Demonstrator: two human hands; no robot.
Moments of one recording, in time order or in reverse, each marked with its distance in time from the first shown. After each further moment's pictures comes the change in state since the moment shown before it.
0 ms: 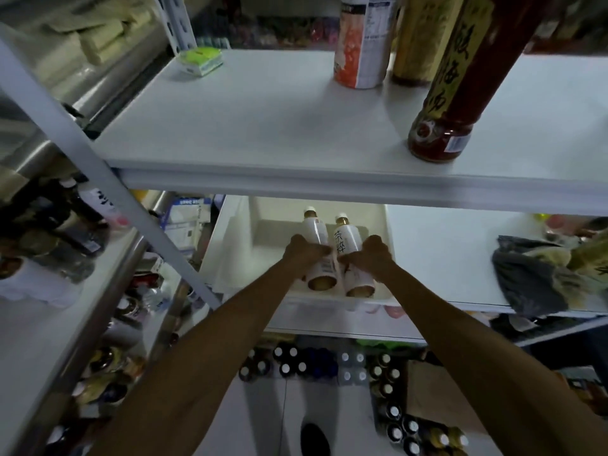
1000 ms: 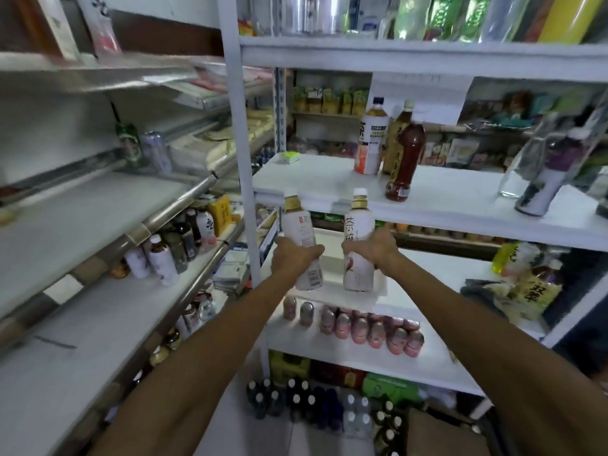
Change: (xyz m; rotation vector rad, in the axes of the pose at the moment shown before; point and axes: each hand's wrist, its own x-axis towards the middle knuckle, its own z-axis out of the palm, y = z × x) left_hand -0.323 -0.044 -0.093 -0.127 0.460 0.417; right_hand -0.319 -0.061 -0.081 0.237 0.121 -0.312
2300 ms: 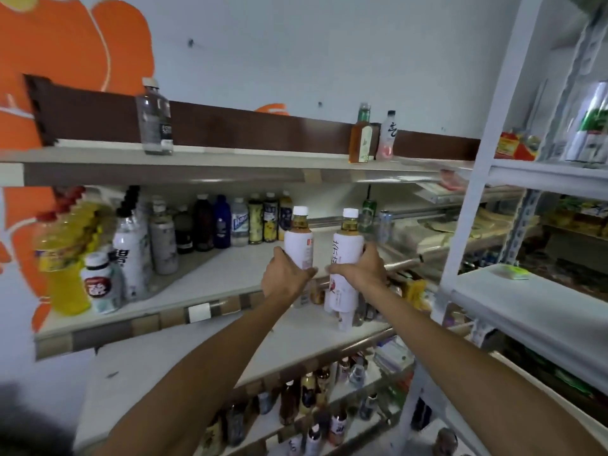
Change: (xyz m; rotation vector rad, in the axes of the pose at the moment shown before) left_hand -0.110 -0.019 -0.293 0.283 0.966 -0.092; right_hand -0.155 -0.210 0.203 0.087 -0.528 -0.721
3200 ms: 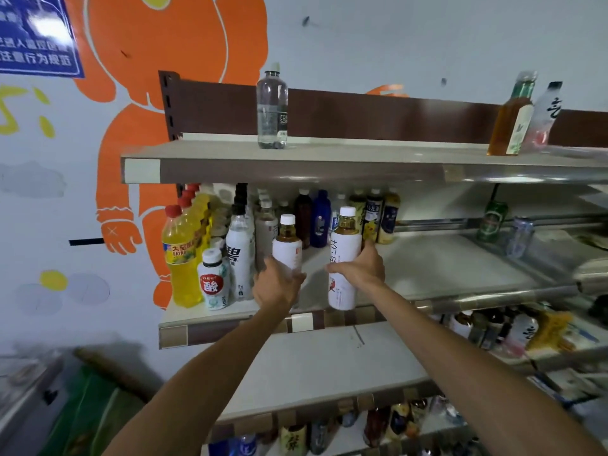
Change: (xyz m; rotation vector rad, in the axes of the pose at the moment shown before) left_hand 0.102 -0.175 -0.129 0.225 0.265 -0.255; right_hand 0.024 -0.089 0.242 0.047 -0.255 -0.095
